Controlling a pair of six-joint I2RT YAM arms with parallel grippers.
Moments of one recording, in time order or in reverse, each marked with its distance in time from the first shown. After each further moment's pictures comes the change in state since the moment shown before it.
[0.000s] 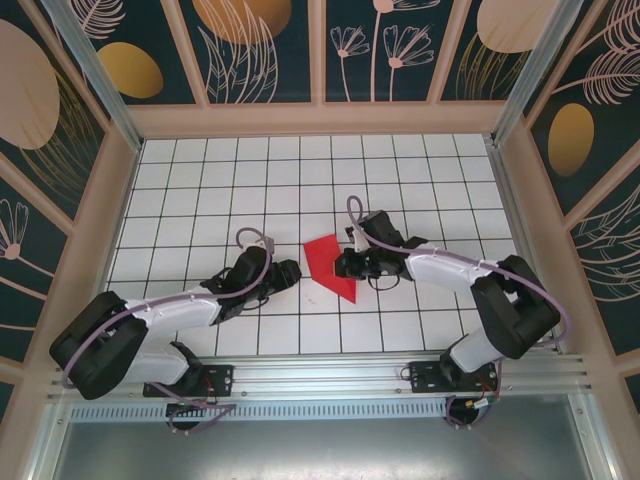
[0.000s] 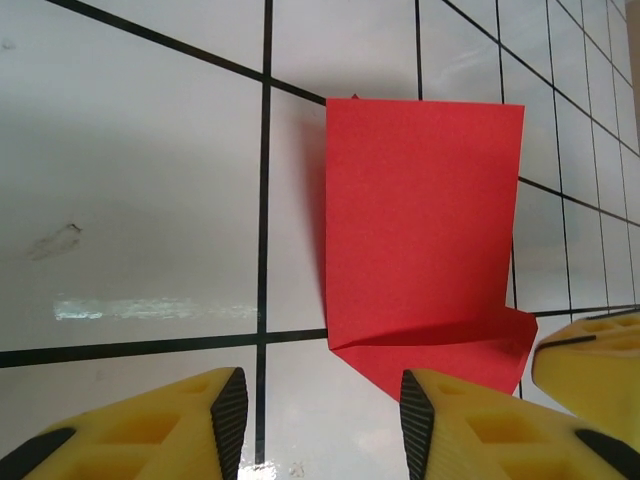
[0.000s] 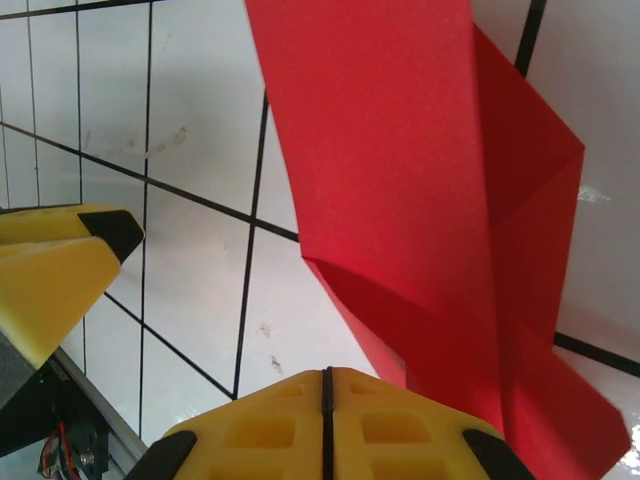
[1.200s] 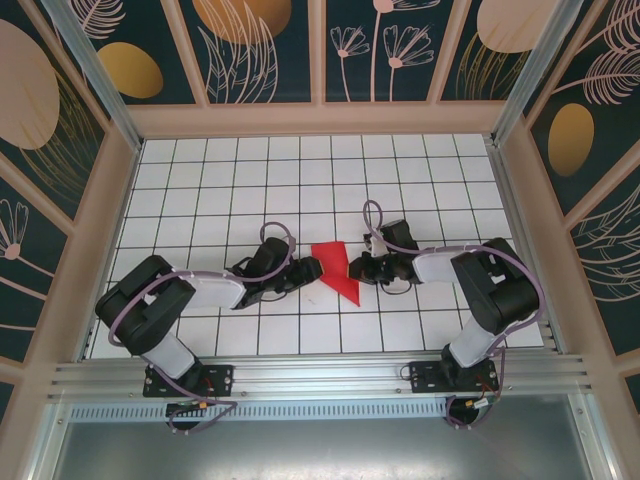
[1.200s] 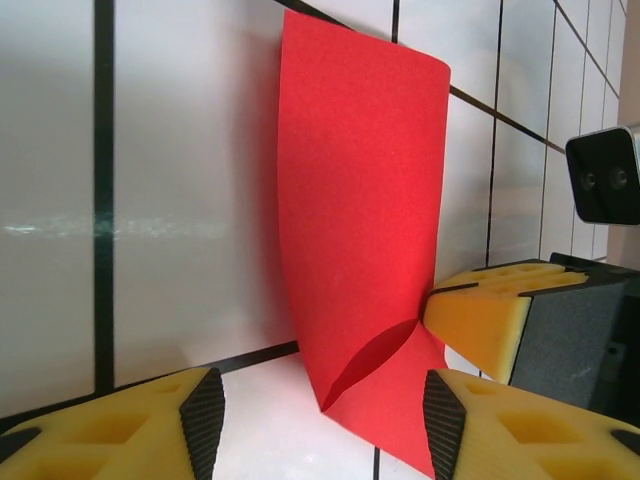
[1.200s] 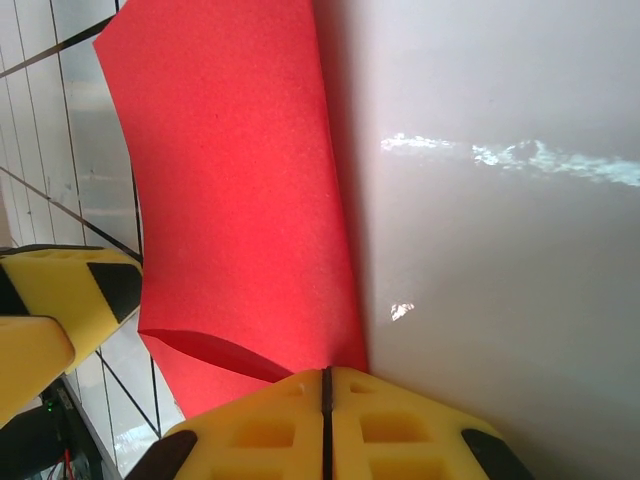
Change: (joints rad) left arm 0.000 0.300 0.121 0.161 0.196 -0.090; right arm -0.171 0.138 -0.172 0.305 -0.157 0.005
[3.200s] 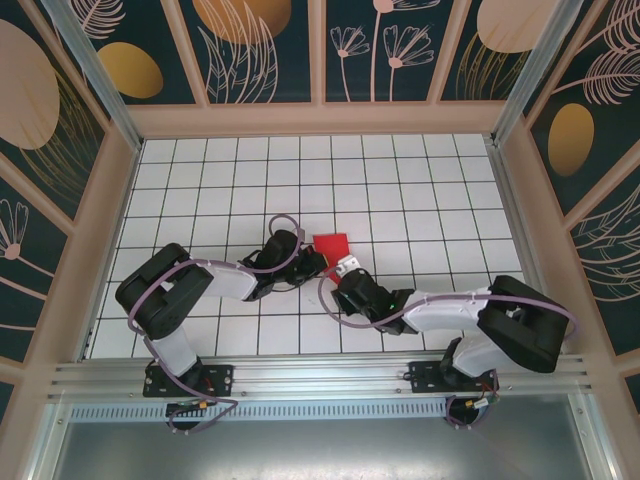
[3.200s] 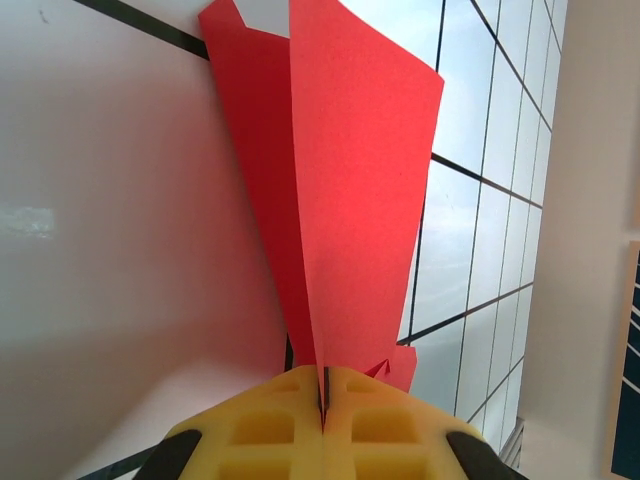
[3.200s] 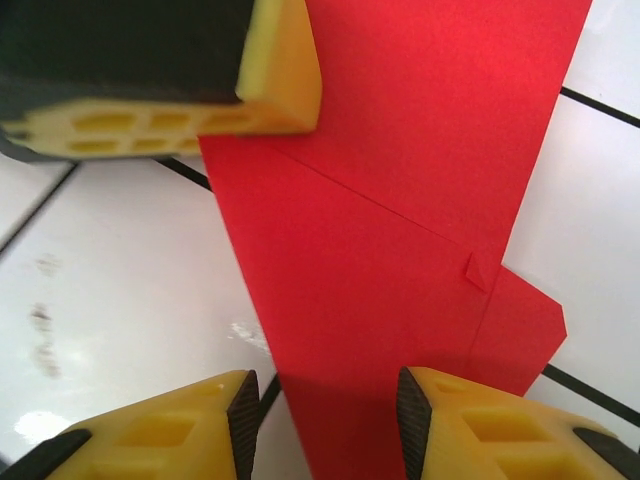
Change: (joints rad) left arm -0.005 0.114 0.095 0.098 0.035 -0.111; right arm 0.599 -0.237 -0.129 0.010 0.986 -0.299
